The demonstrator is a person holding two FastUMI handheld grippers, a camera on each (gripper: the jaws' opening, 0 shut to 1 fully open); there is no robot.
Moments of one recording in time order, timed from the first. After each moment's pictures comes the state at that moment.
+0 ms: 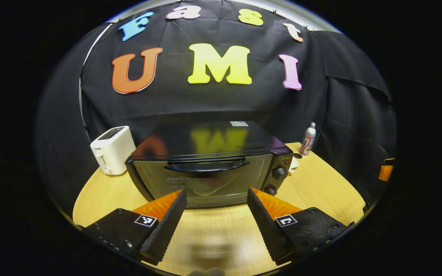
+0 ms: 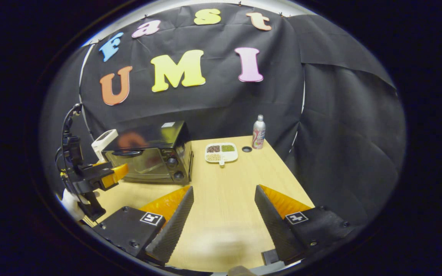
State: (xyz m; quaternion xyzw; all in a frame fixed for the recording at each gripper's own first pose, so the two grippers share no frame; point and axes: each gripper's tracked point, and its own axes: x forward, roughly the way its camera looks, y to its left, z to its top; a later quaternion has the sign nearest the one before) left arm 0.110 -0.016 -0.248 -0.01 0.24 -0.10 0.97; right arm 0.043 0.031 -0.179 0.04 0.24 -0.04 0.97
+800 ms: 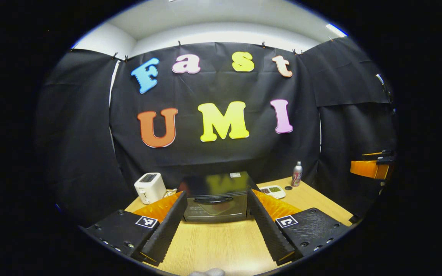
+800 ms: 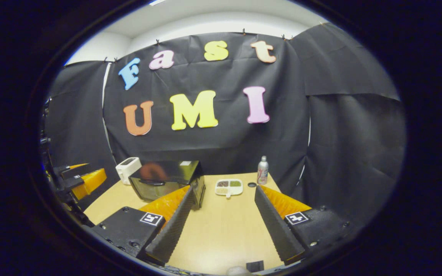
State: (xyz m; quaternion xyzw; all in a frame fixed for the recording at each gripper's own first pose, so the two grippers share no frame) left arm -0.048 -0.027 -0.042 0.03 0.07 -0.03 1.00; right arm -0.019 -0.020 -0.050 0.04 0.09 0.03 1.00
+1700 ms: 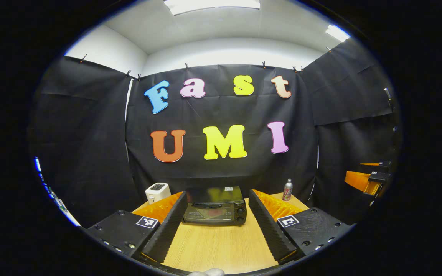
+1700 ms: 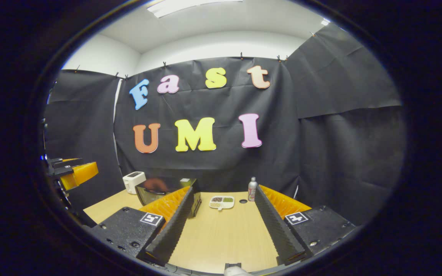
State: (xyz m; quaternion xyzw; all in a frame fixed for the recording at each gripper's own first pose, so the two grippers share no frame) left arm -0.140 -0.081 0.014 0.02 0.02 0.00 1.00; right arm -0.098 -0.074 -0.021 0.03 0.00 0.05 1.00
